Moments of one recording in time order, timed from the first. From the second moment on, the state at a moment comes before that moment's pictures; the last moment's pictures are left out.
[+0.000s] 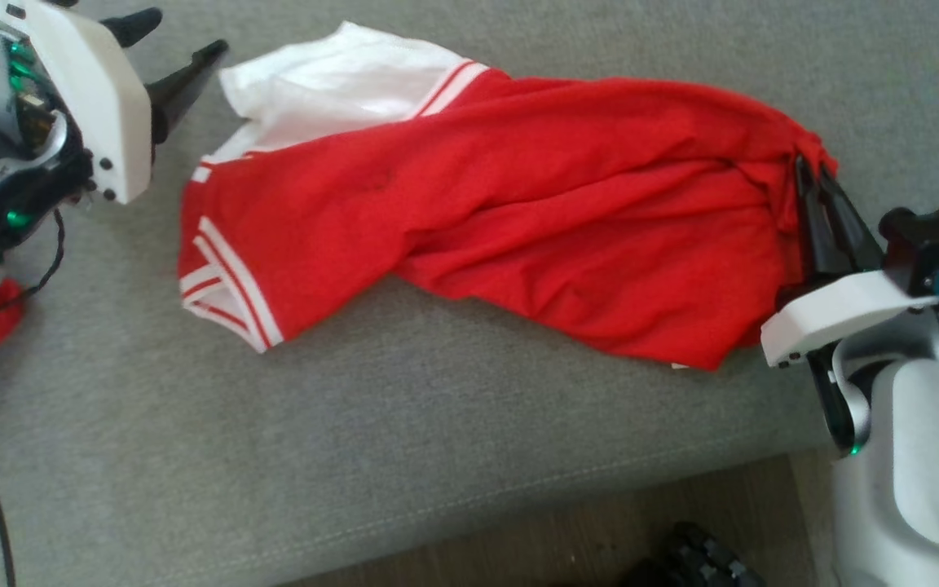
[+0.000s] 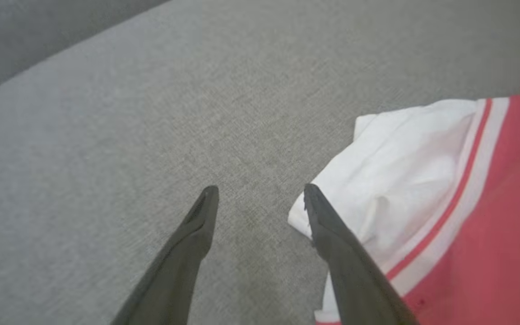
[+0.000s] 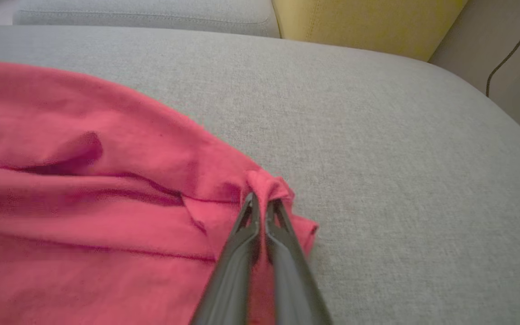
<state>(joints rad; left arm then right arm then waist) -1.00 0.64 -0.77 0.33 -0.82 -0.13 0.47 -0.33 -0.05 0.01 0.19 -0.13 0.12 0.08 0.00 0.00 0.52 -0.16</state>
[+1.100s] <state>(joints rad) -1.07 0.70 -0.99 0.32 -1.01 -0.13 0.42 -0.36 -0.05 0.00 0.21 -0.11 0.12 0.05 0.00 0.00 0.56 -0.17</state>
